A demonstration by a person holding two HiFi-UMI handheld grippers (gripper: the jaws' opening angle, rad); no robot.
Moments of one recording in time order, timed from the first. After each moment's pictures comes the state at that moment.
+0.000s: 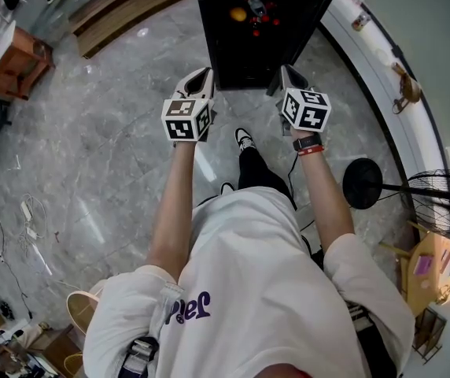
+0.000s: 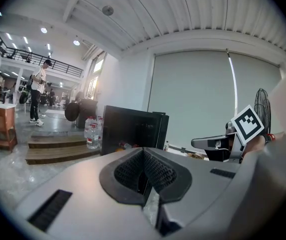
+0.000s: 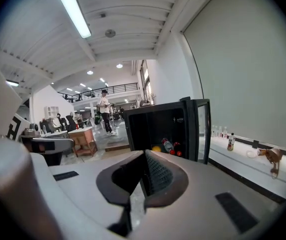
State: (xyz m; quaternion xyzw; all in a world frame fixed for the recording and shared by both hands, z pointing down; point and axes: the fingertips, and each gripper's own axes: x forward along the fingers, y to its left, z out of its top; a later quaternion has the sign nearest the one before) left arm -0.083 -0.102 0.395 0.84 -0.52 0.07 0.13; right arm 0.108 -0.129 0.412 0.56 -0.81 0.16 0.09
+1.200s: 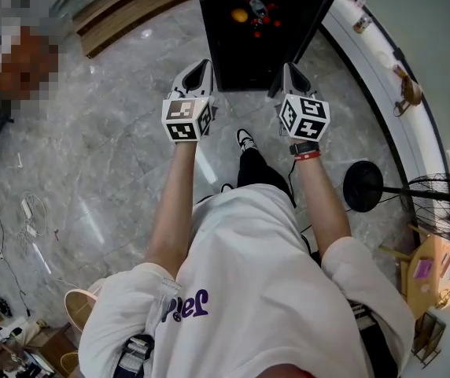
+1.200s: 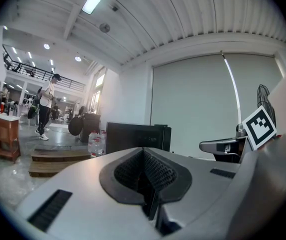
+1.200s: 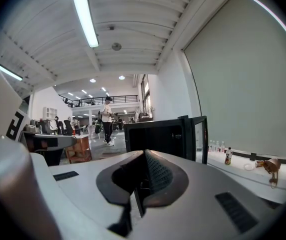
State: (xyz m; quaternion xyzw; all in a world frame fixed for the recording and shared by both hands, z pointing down) left arm -0.085 -0.099 0.353 0.83 -0.55 0.02 0.06; right arm 0.111 -0.113 0.376 0.58 -0.81 0.09 0.04
